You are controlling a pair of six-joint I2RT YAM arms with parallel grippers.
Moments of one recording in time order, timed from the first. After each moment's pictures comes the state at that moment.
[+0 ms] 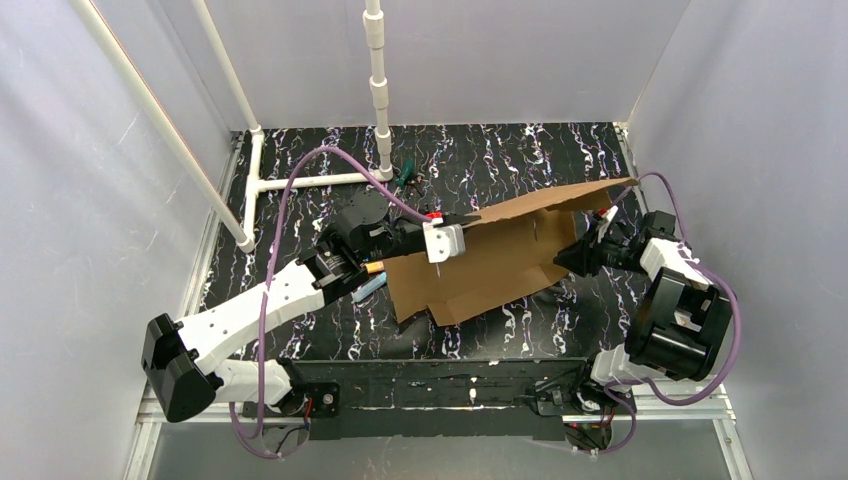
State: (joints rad) left arm -0.91 1.23 1.08 0.15 0.45 0.63; right arm -0.38 1.46 0.80 -0.62 -1.19 -1.00
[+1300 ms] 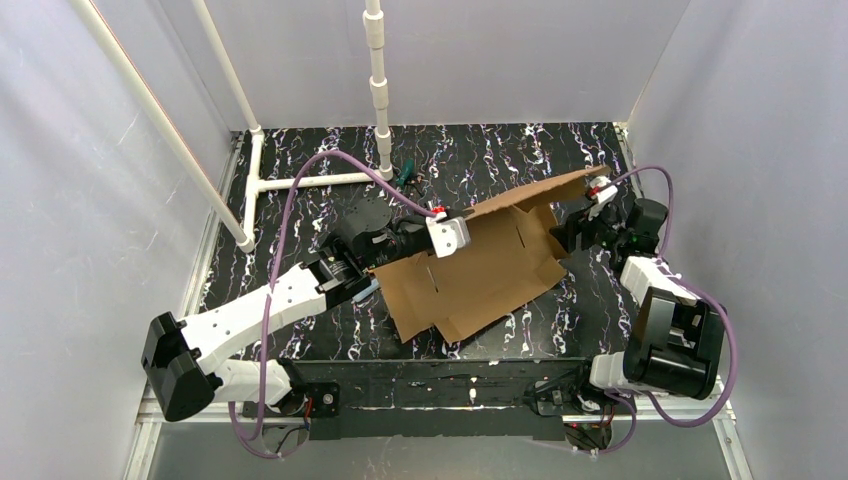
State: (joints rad) left arm -0.94 1.23 1.05 0.17 0.27 0.61; right arm -0.26 1.35 0.62 0.23 -0.87 -0.42
